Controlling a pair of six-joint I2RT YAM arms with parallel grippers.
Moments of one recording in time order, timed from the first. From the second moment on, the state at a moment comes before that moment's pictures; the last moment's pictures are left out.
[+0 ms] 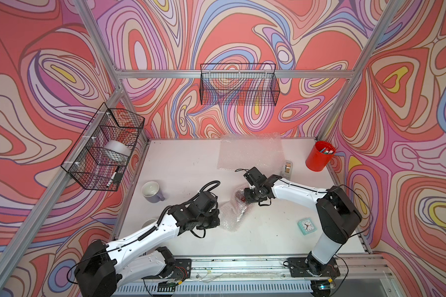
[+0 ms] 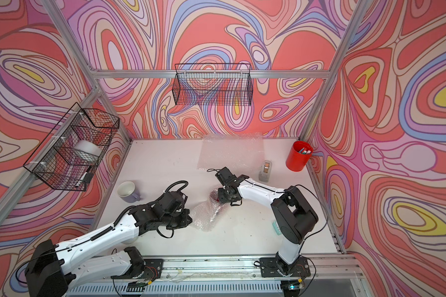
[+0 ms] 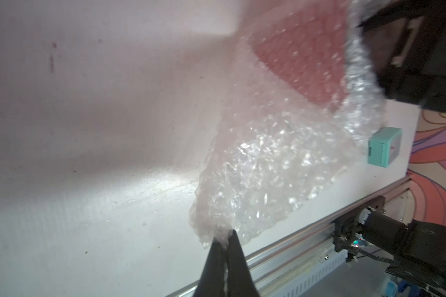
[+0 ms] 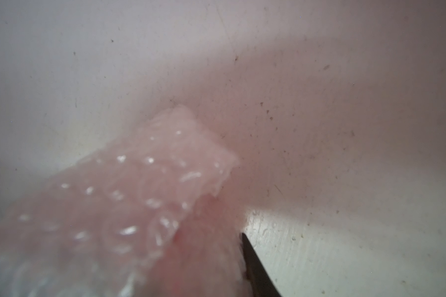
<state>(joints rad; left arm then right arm) -0.81 1.08 0.71 -0.61 0.15 -0.92 0.67 1.74 1.13 -0.58 0.00 0.50</state>
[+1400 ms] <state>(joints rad) -0.73 1.71 1.22 -0.51 0.24 -0.96 0.65 1.71 1.05 -0.44 -0.13 0.40</state>
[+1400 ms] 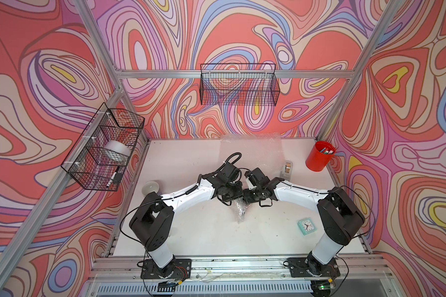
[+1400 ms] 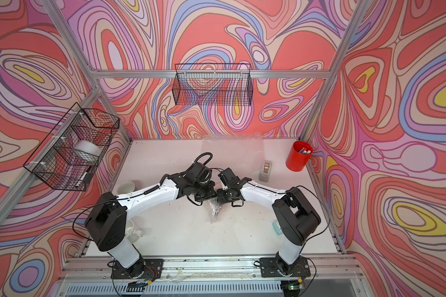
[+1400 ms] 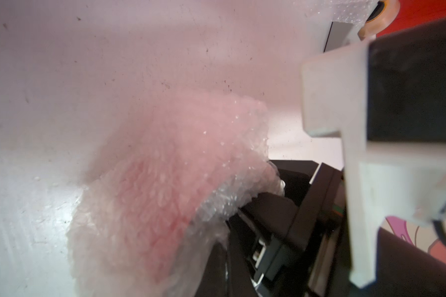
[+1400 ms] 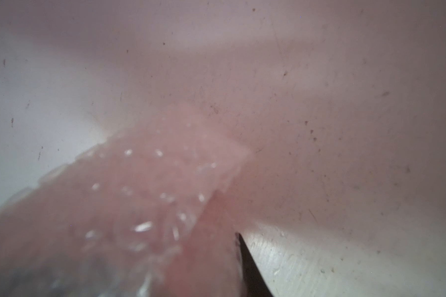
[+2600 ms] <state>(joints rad) -0.70 1.85 1.29 -0.58 0.30 -1.00 0.65 1.51 0.96 -0.43 -0.17 0.40</state>
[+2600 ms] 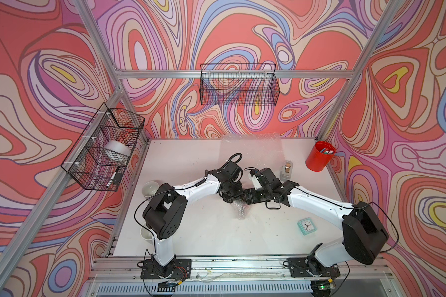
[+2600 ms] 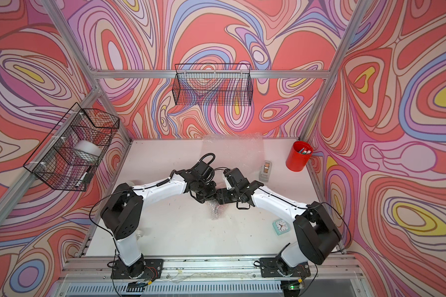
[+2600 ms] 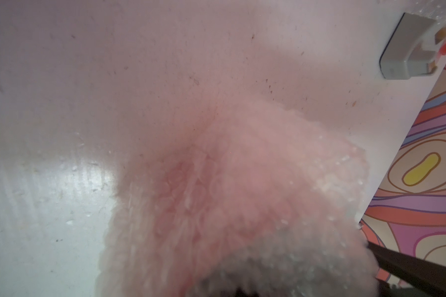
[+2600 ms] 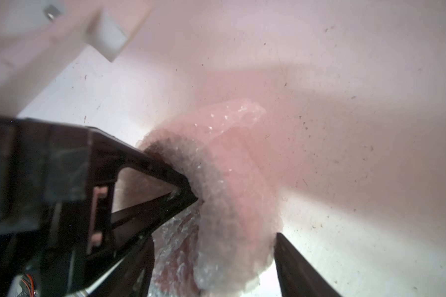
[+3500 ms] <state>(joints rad) -0.70 1.85 1.29 -0.55 0.32 -1.06 0.59 1.40 0.78 -0.24 -0.33 0.64</state>
